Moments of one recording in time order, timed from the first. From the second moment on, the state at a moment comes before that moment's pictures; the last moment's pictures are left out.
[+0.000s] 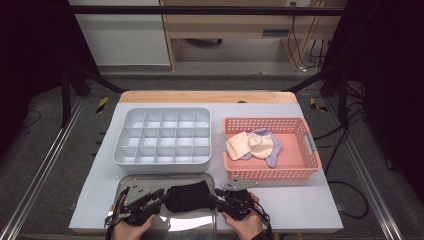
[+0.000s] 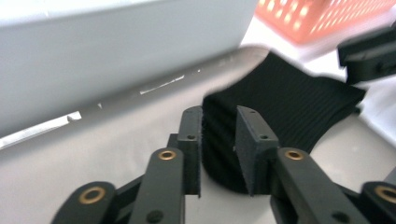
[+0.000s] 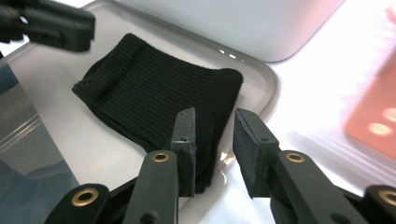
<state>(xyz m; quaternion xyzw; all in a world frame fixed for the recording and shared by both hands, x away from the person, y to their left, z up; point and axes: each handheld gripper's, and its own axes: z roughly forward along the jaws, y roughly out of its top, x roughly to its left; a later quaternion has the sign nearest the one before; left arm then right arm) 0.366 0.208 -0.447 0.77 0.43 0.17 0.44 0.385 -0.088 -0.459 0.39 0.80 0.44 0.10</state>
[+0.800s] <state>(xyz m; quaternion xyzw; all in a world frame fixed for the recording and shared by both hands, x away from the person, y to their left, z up) 0.382 0.146 -0.475 0.81 0.40 0.12 0.41 0.383 -0.079 -0.478 0.40 0.81 0.42 0.09</state>
